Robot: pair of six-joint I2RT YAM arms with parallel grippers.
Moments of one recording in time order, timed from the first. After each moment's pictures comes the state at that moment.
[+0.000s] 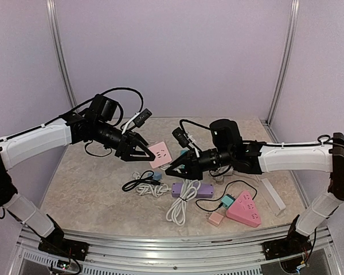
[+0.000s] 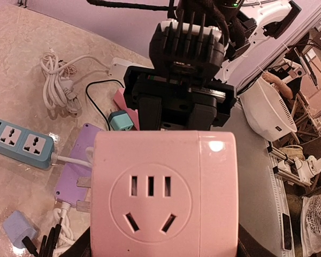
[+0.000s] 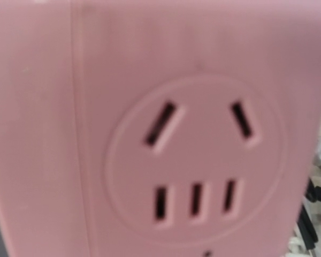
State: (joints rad) left arm -0.61 1.49 1.25 -0.49 0.99 0.08; right arm 0.89 1.57 1.02 0.16 -0.67 0.21
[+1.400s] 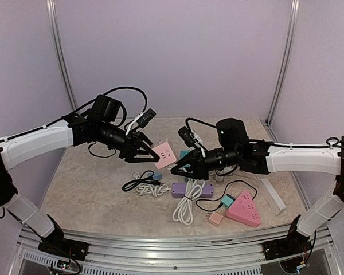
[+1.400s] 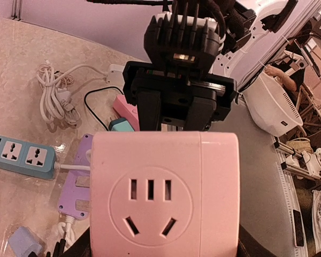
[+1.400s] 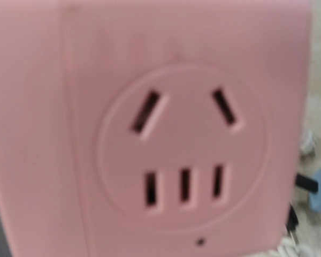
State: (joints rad) left arm -0.65 1.51 1.25 -0.43 0.94 0.10; right arm 0.86 1.50 0.99 0.08 -0.64 0.14
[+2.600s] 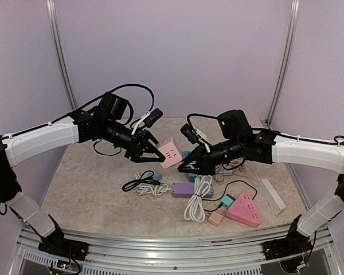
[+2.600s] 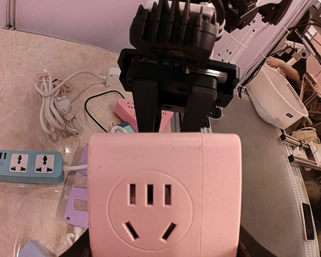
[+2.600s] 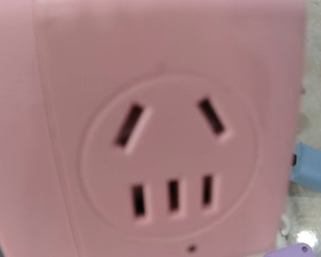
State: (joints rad) left arm -0.68 1.55 1.32 -0.47 0.93 0.17; right arm 0.83 1.48 1.10 -0.18 -0.64 0.02
